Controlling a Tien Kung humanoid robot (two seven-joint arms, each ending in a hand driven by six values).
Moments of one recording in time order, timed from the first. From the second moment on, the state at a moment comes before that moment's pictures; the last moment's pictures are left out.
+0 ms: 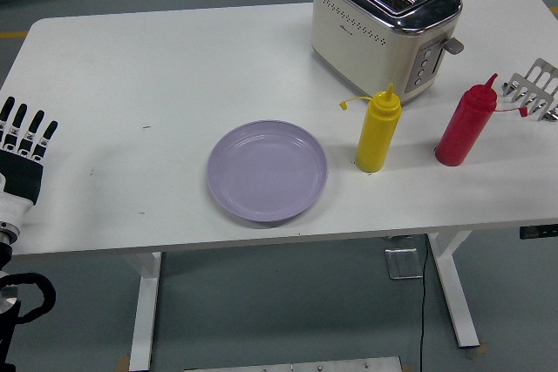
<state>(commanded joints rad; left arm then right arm) -0.01 0.19 -1.58 -1.40 0.44 0.02 -0.15 0.69 -0.53 1.32 1.26 -1.69 -0.41 0.25</state>
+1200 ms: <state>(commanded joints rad) -0.02 0.20 -1.57 -1.39 0.44 0.02 -0.16 1.10 -0.24 0.84 0.85 -1.74 -0.44 -0.18</state>
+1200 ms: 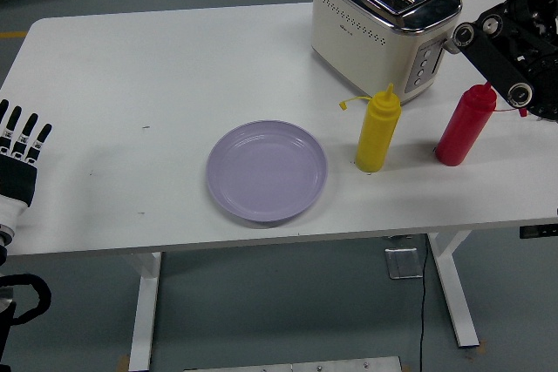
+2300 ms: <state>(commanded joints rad) -0.03 0.19 -1.54 -1.39 0.44 0.03 -0.17 1.10 -0.22 0.78 0.79 -1.89 -0.28 -0.20</state>
